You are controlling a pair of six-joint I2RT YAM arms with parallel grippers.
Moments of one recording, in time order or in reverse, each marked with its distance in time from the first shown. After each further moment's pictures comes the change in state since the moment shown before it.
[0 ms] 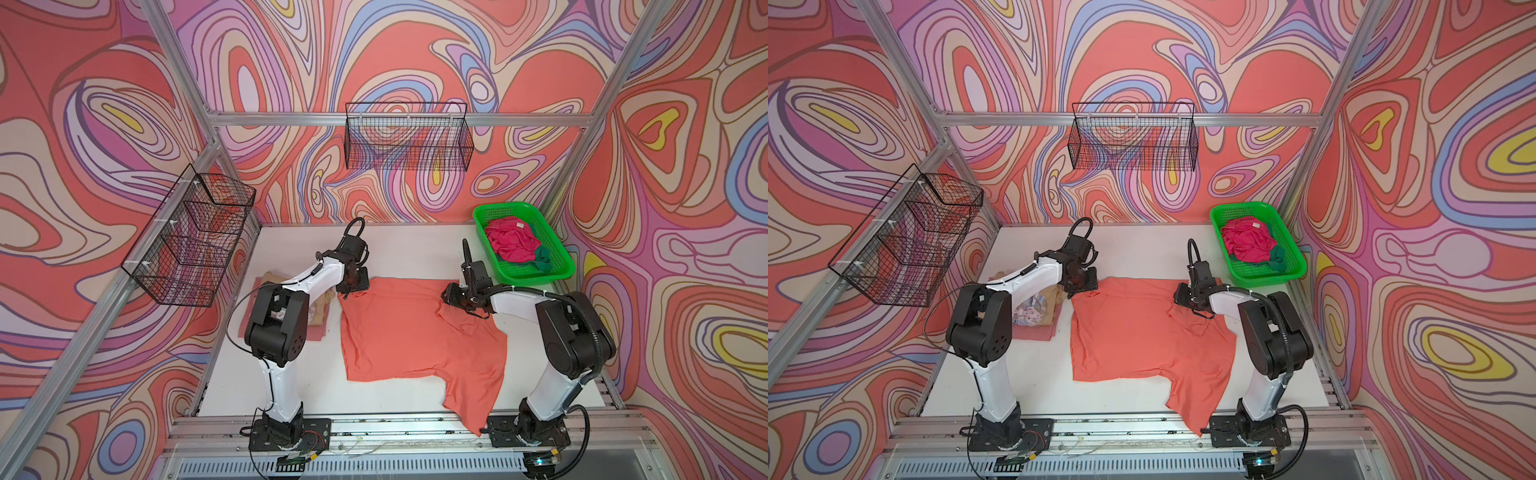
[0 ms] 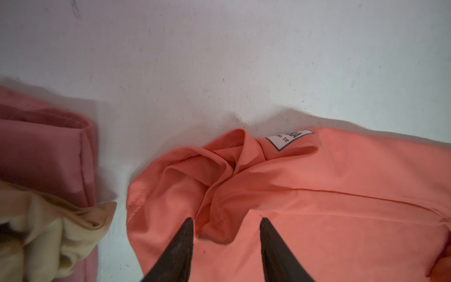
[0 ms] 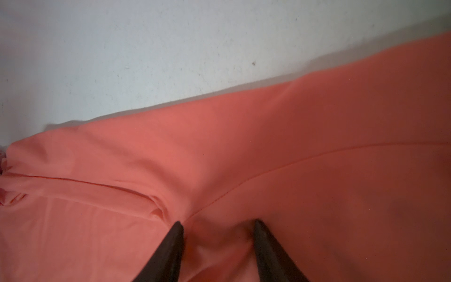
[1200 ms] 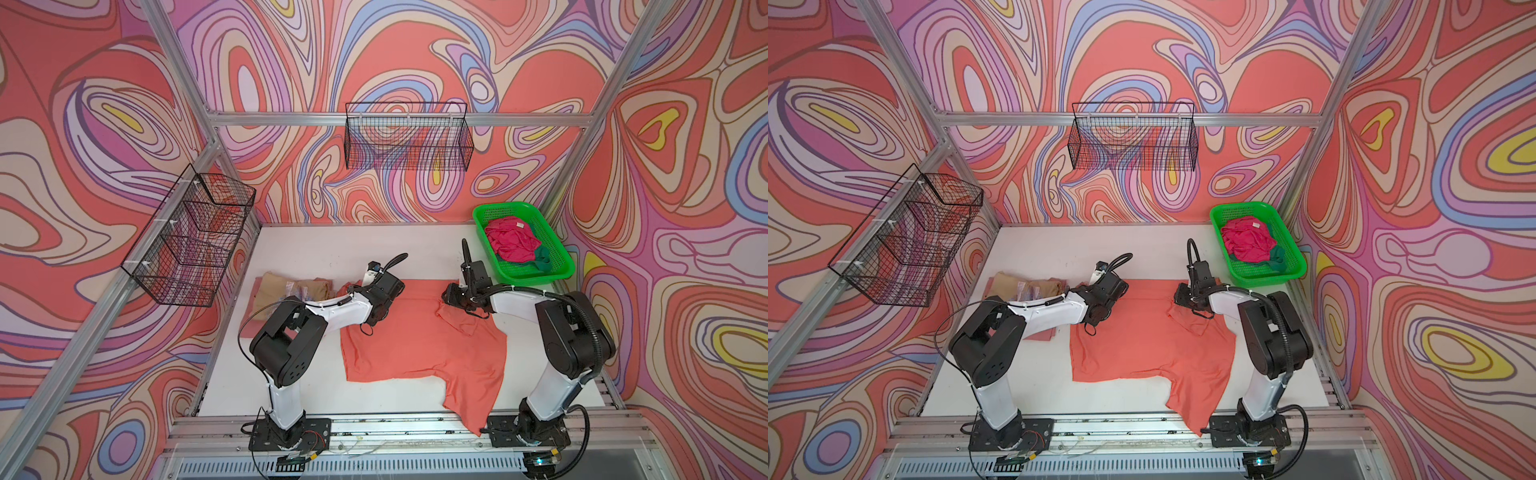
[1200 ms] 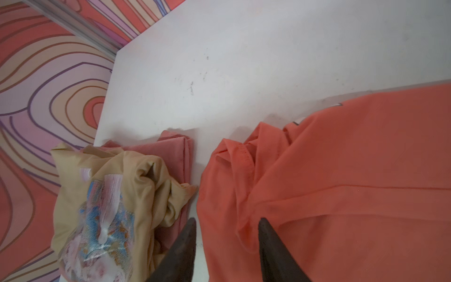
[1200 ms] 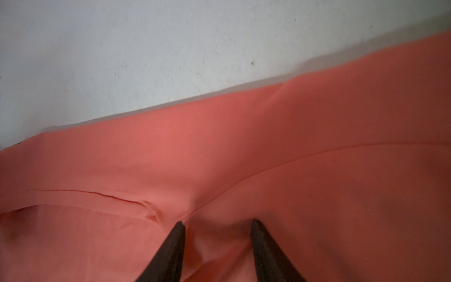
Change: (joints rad) left arm -0.330 -0.112 -0.330 0.296 -0.845 0.135; right arm 0.000 0.002 0.003 -0.013 0.013 -0.016
